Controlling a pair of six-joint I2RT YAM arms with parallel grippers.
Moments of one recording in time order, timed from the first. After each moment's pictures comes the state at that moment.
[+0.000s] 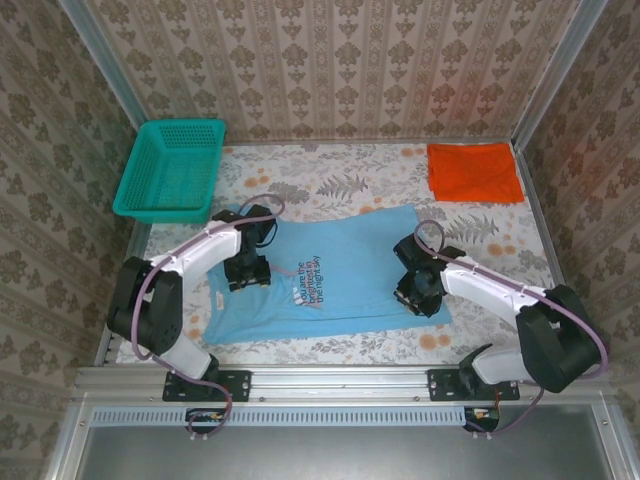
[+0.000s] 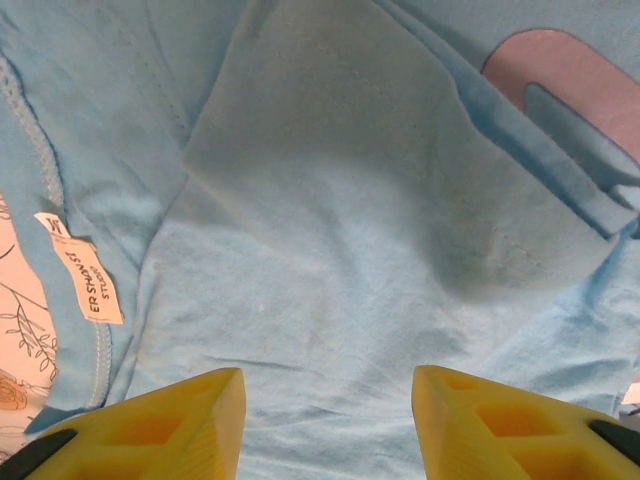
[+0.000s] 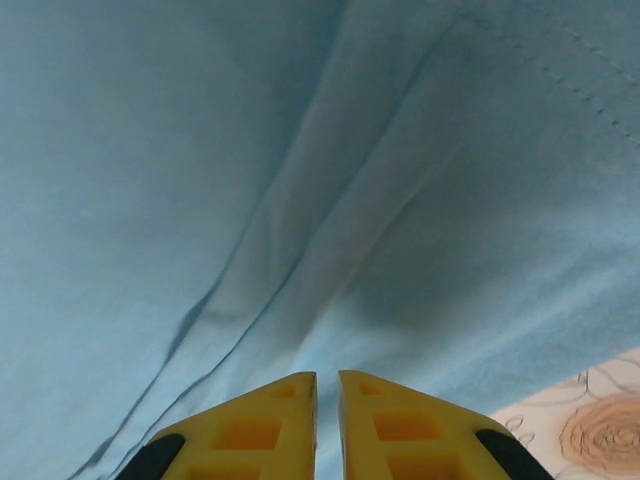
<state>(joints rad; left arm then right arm) -0.49 1.58 1.04 -1.08 -0.04 -0.64 0.50 1.36 0.72 -0.79 -0.06 1.27</state>
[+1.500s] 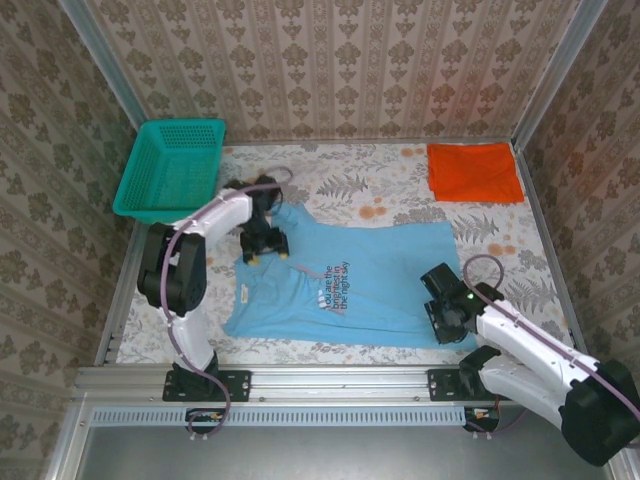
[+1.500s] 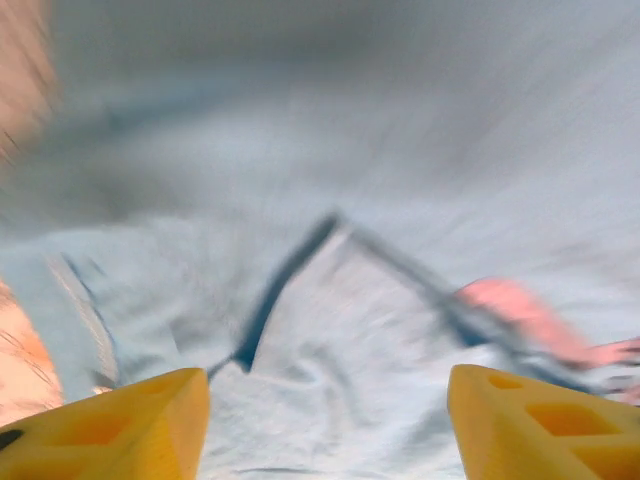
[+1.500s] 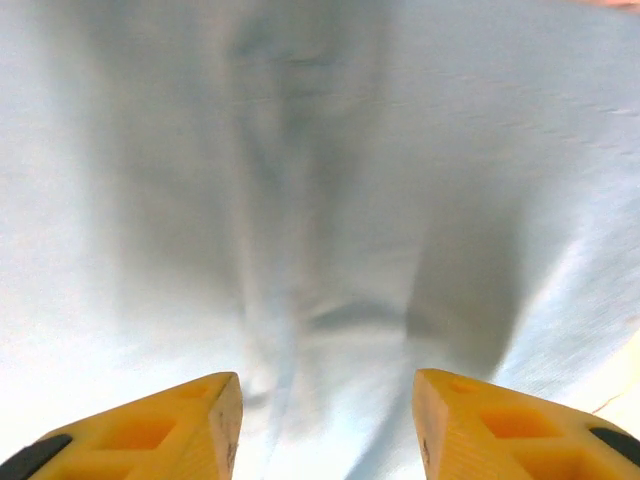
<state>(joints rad) -0.40 1.86 1.46 -1.10 0.13 -0.52 0.48 0.96 0.53 -0.91 0.12 1.78</state>
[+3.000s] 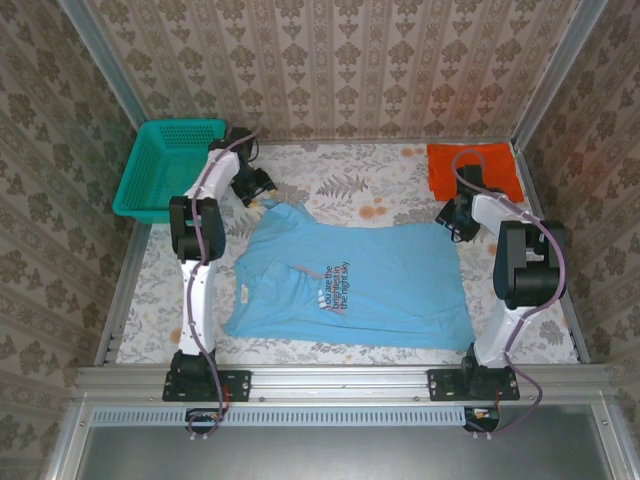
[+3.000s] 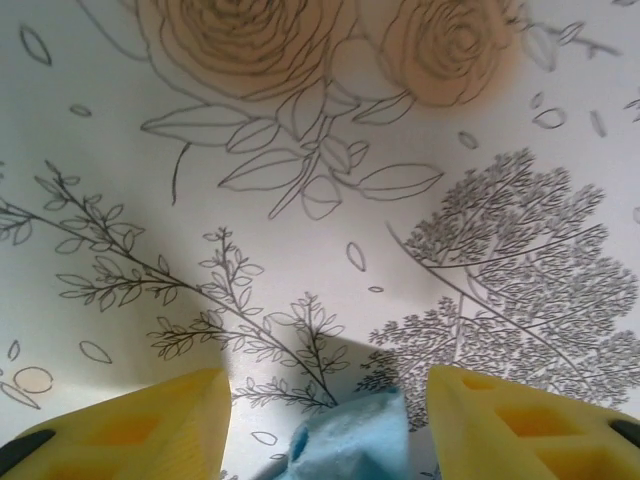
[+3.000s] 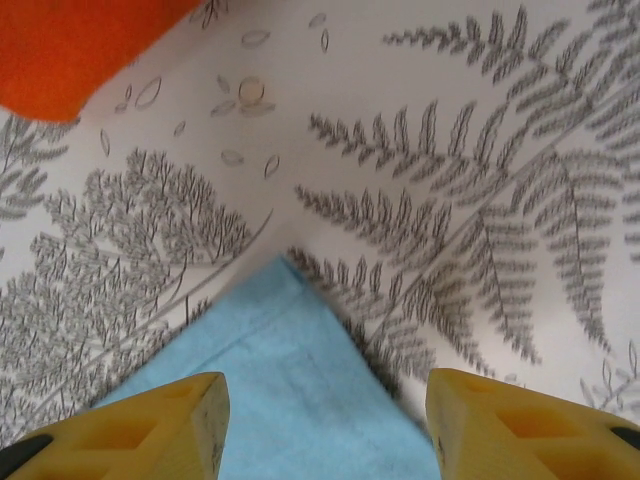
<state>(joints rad) -0.18 2.51 2.28 -1.11 0.21 -0.63 -0.08 1.86 1.22 -0.56 0.07 0.62</state>
